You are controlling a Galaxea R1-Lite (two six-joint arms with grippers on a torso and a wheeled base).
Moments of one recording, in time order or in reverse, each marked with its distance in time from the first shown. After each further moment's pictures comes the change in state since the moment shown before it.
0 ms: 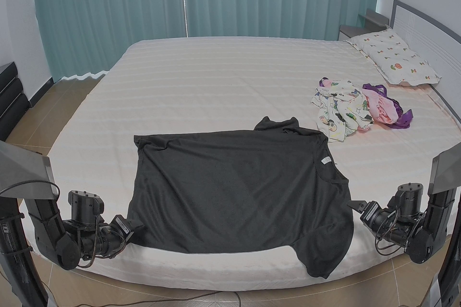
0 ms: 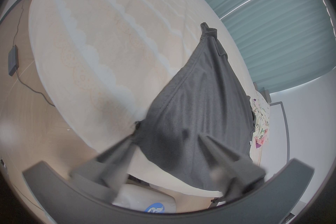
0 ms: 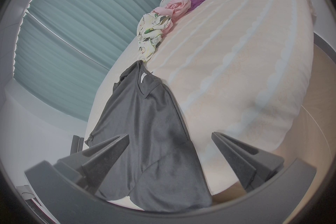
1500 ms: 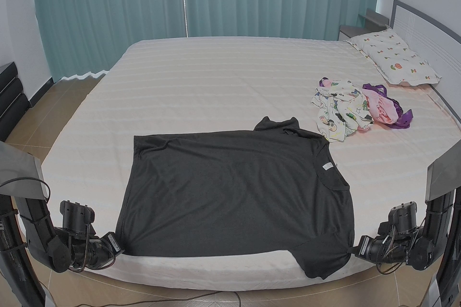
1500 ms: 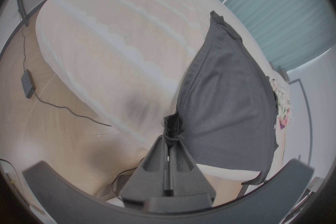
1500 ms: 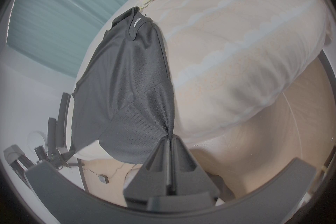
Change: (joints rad) left arm 0.087 -0.021 0.079 0.112 0.024 0.245; right arm 0.002 0.048 0.100 0.171 0.170 -0.245
